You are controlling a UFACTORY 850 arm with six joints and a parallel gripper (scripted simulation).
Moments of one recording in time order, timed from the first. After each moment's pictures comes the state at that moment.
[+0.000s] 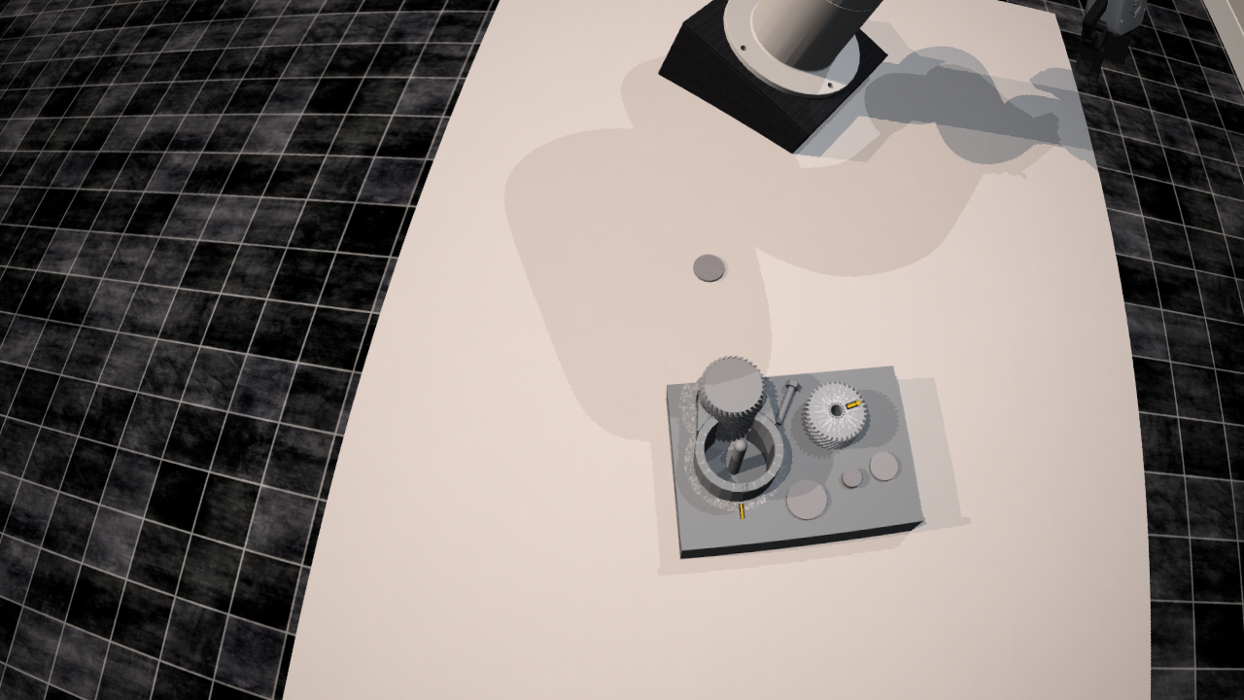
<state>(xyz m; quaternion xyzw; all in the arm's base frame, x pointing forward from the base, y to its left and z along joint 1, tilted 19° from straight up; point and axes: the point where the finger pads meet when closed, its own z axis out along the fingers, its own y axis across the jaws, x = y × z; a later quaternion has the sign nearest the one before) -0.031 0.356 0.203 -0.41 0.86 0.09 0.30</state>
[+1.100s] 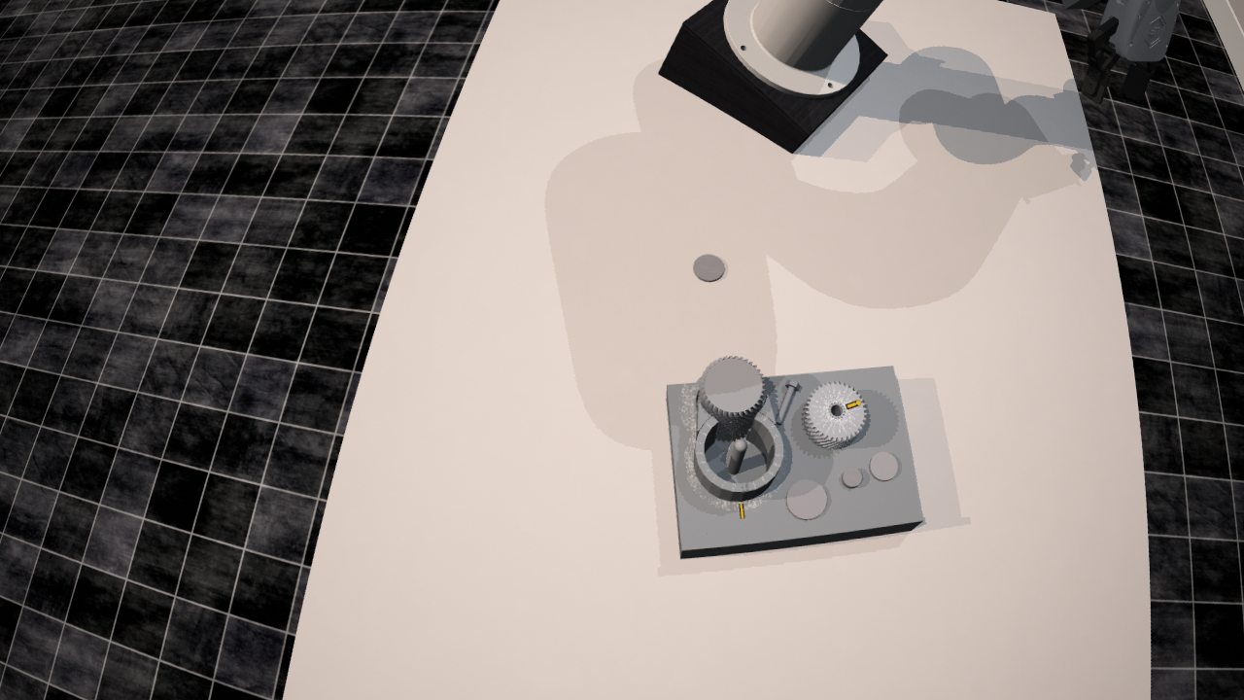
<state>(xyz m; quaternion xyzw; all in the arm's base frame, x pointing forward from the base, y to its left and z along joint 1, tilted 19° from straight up) 0.013 0.370 0.209 -0.27 0.91 0.08 0.30</state>
